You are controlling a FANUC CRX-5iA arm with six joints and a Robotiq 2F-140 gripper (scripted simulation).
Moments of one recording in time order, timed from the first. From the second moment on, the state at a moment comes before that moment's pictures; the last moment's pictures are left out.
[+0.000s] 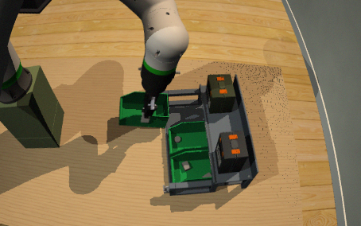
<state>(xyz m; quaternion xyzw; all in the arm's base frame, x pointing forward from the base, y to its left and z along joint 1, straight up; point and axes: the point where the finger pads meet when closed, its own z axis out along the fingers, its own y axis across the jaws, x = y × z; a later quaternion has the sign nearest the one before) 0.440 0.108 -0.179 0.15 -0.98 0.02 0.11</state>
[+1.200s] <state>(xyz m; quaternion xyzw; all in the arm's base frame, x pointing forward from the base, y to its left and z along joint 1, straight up) 0.475 0.120 -0.180 0.15 -0.98 0.02 0.11</state>
